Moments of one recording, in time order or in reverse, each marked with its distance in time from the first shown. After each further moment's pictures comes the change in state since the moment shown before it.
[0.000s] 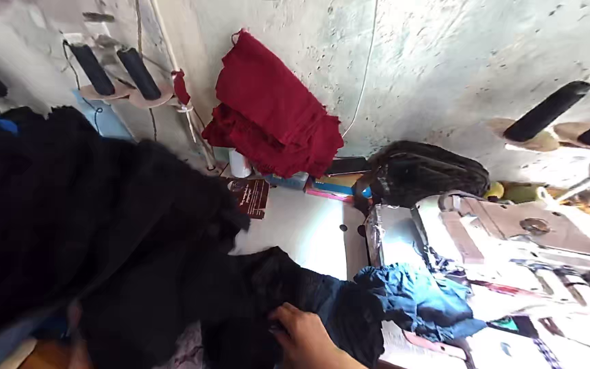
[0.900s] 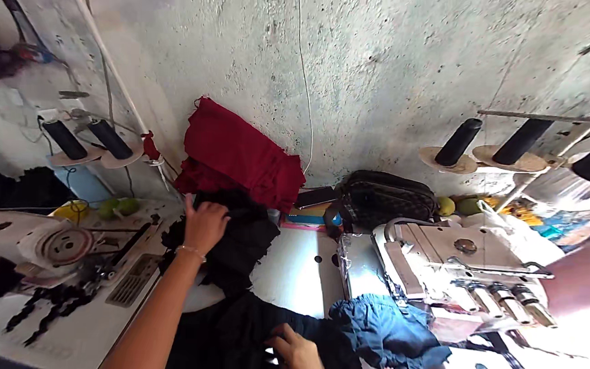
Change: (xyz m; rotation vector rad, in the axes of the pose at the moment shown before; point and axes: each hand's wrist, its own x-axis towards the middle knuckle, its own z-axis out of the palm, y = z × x) left_hand 0.179 -0.070 0.244 1.348 -0.734 1.017; right_hand -0.002 0.047 -0.008 -0.060 0.361 -0.073
